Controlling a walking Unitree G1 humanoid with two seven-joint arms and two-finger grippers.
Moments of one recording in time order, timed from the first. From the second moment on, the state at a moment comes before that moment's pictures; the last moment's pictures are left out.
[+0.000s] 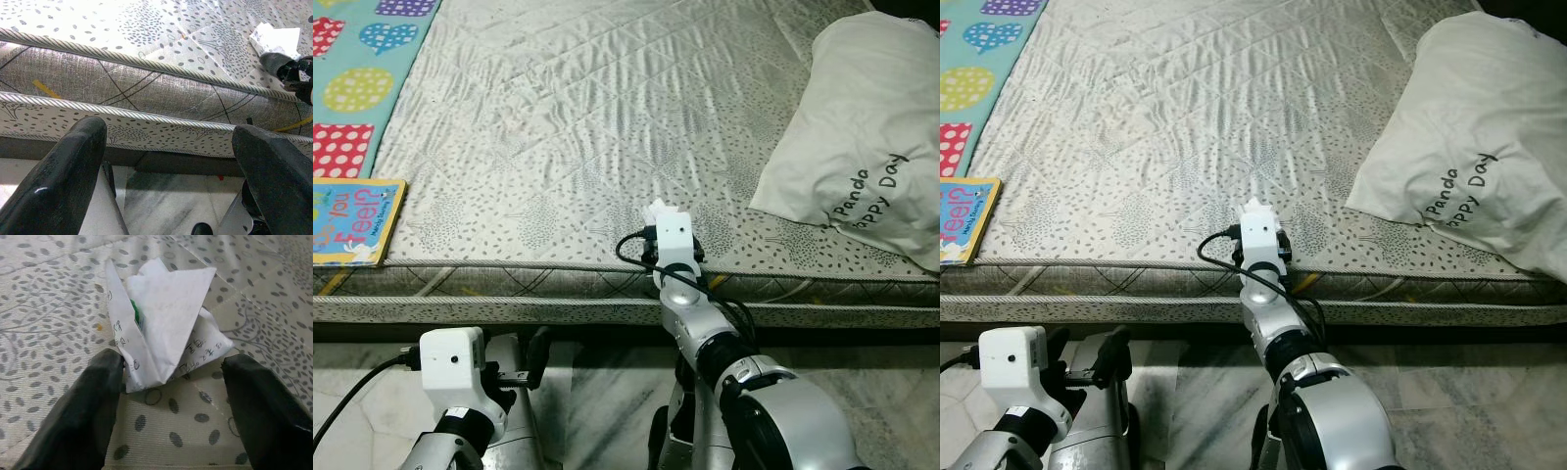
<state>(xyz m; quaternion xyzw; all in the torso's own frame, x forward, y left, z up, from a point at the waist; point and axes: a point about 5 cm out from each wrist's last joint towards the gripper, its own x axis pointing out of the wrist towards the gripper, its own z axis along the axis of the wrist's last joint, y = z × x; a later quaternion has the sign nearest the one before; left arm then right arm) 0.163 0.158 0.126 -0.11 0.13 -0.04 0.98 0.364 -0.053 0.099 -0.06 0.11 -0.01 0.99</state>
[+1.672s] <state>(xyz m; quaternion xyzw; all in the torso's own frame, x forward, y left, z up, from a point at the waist) 0.207 0.155 0.133 -0.10 0.08 -0.07 0.99 0.372 -0.073 0.107 -0.02 0.09 -0.02 1.00</state>
